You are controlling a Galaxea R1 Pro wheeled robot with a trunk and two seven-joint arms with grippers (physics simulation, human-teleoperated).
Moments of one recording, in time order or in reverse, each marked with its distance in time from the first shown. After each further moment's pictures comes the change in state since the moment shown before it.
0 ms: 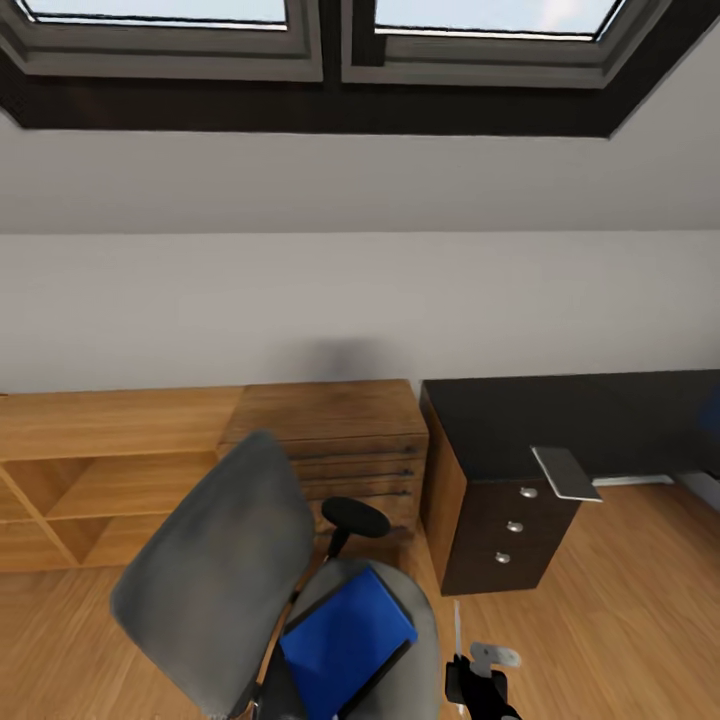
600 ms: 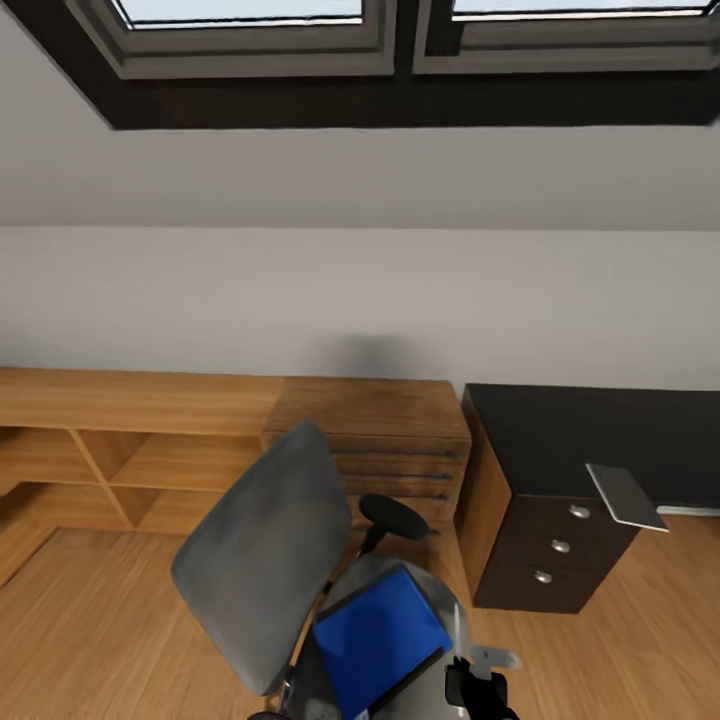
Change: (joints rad) left arm 0.000 0.000 -0.003 0.000 -0.001 0.001 -0.001; right arm 0.000 0.000 0.001 0.011 0.001 -0.007 0.000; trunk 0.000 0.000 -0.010
